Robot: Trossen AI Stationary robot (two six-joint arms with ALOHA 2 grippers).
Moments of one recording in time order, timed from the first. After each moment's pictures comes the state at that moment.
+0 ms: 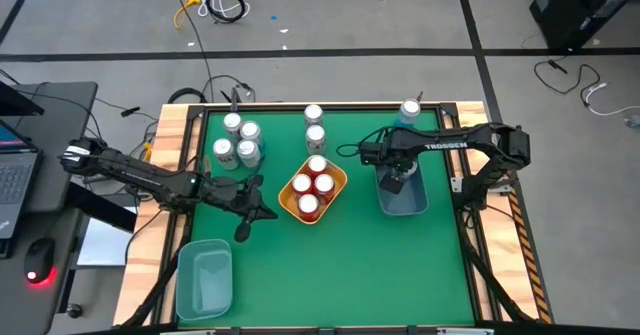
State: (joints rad) left arm -0.19 0.97 0.38 0.15 0.02 -0.17; right arm -0.24 1.63 1.12 -1.26 0.24 0.31
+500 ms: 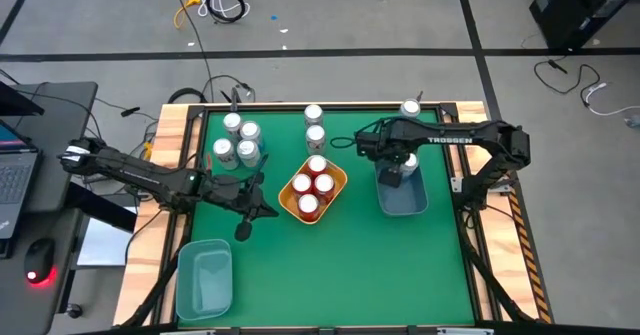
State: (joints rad) left arm -0.19 0.97 0.47 0.02 0.00 -0.12; right arm -0.24 1.63 1.31 -1.38 0.26 0.17
